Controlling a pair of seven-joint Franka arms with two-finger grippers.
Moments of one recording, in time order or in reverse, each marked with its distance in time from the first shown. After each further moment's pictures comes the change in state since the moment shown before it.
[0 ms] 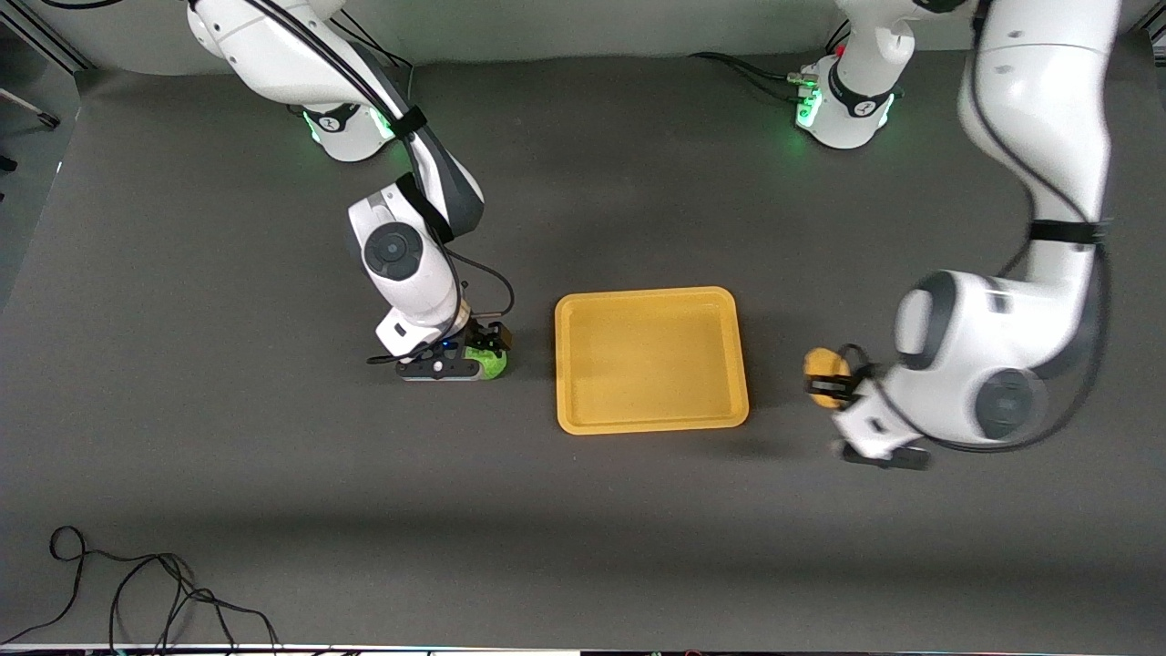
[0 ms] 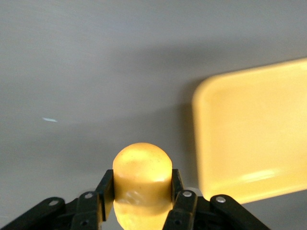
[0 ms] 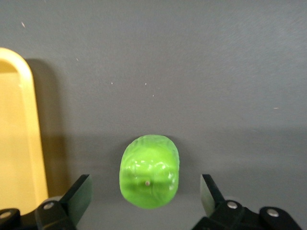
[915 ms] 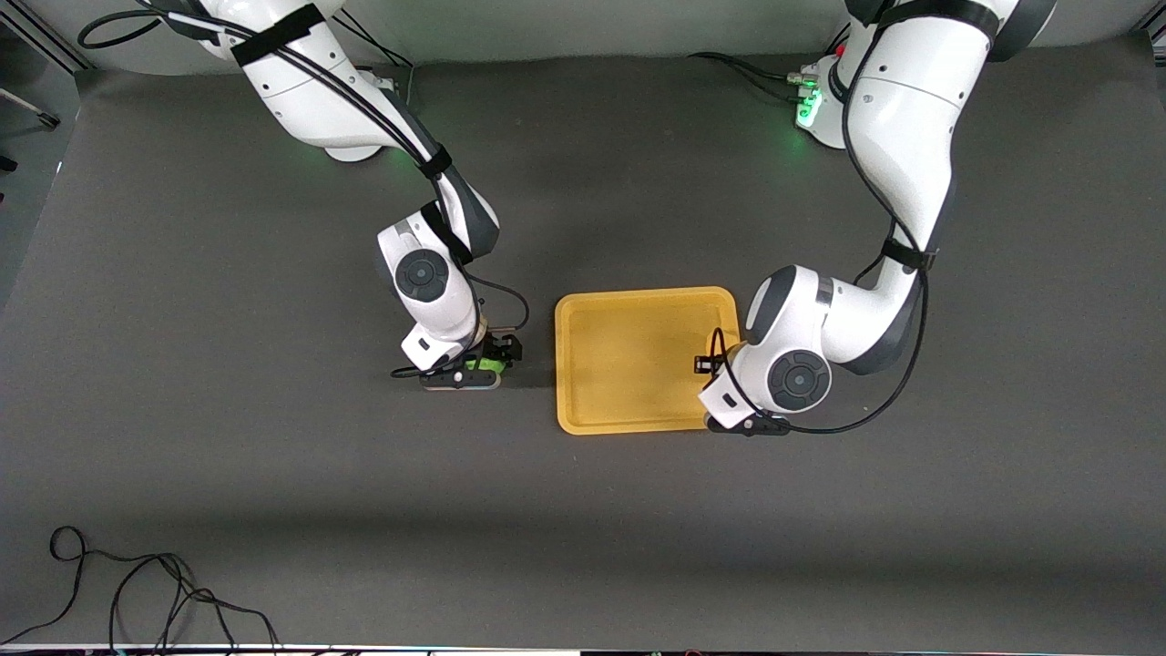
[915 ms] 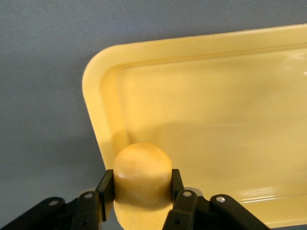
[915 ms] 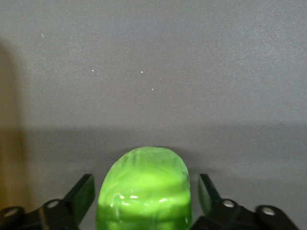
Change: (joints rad) left arm -0.168 0.104 -0.001 -0.038 -0.025 0.129 -0.218; right arm 0.010 0.122 0.001 0.001 0.000 0.117 0.000
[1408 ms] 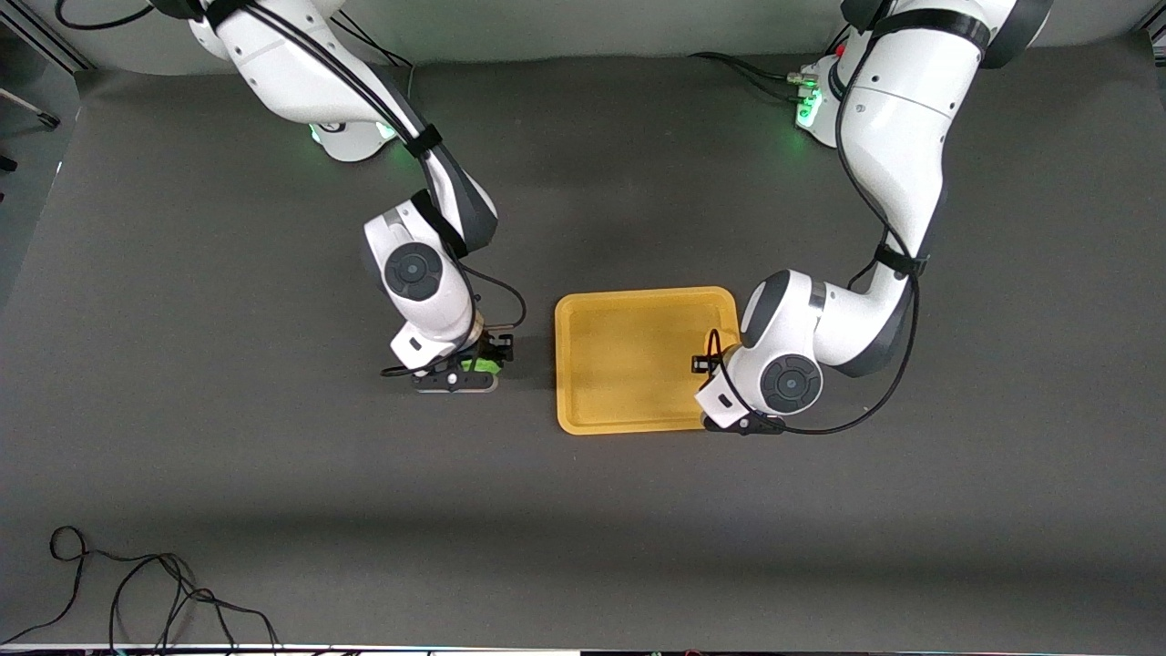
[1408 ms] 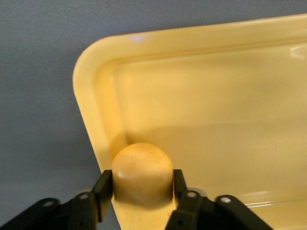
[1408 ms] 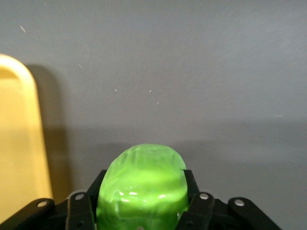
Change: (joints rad) left arm -0.007 0.022 0.001 0.000 0.000 0.004 -0.002; right arm -0.002 -0.112 -0.022 0.151 0.000 -0.311 0.000
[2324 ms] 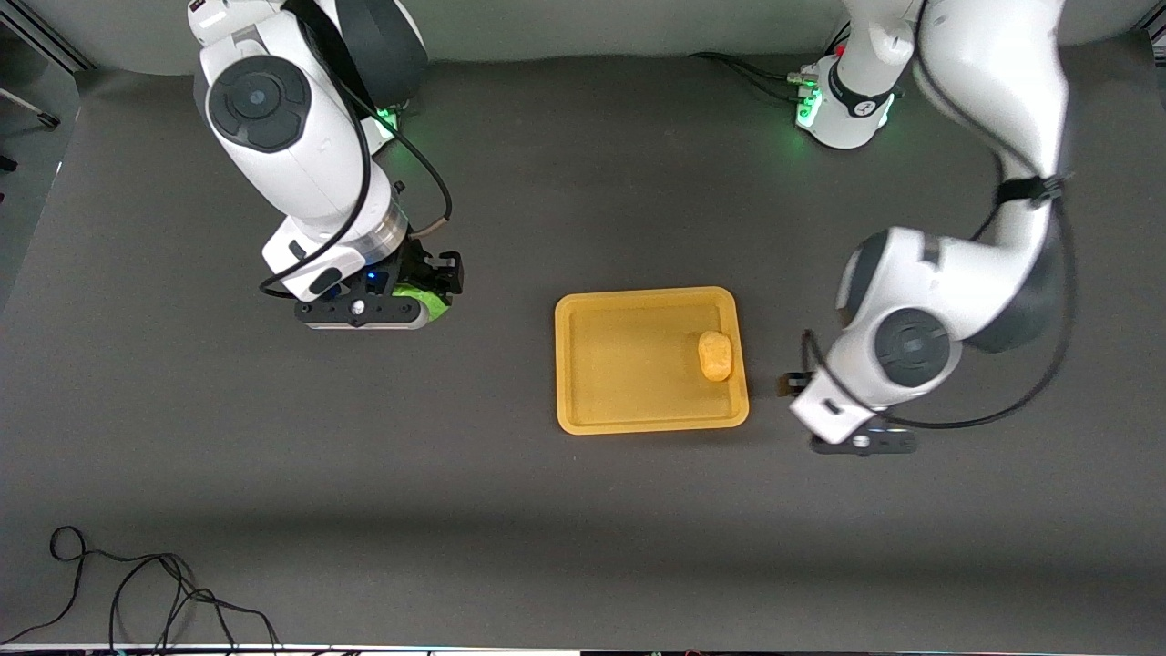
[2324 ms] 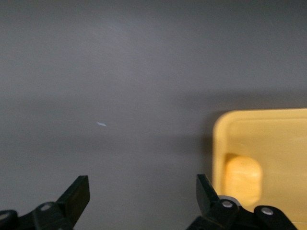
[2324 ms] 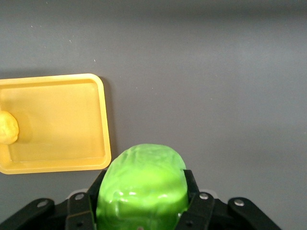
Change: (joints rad) left arm 0.089 -0.250 0.111 0.049 0.233 -0.109 0.045; right arm 0.002 -0.154 -0.005 0.424 0.000 -0.600 0.000
